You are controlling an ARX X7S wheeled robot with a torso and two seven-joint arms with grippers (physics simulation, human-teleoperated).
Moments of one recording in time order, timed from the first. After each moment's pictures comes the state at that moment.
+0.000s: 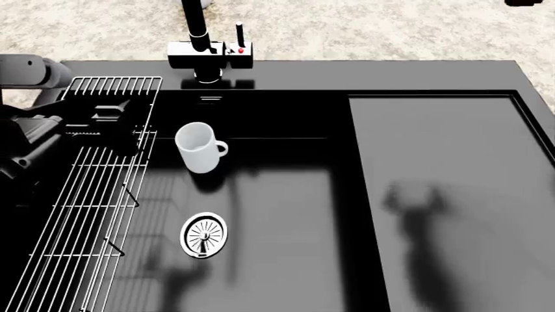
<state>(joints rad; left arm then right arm) -0.83 -0.61 -0.21 0.41 -1.09 -1.34 -0.37 1.81 0.87 -1.02 0.48 1.29 0.66 0.23</state>
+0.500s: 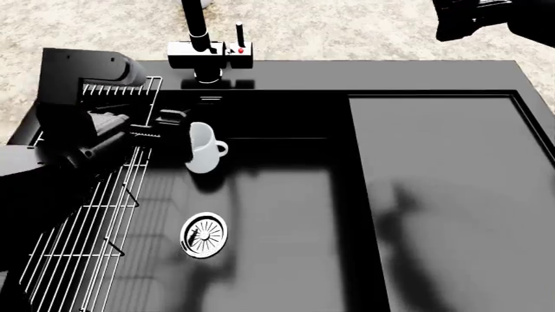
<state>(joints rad) -0.97 -0.48 -0.09 0.33 -1.23 -1.46 -0.51 1.79 0.87 -1.02 0.24 1.43 0.78 0.21</state>
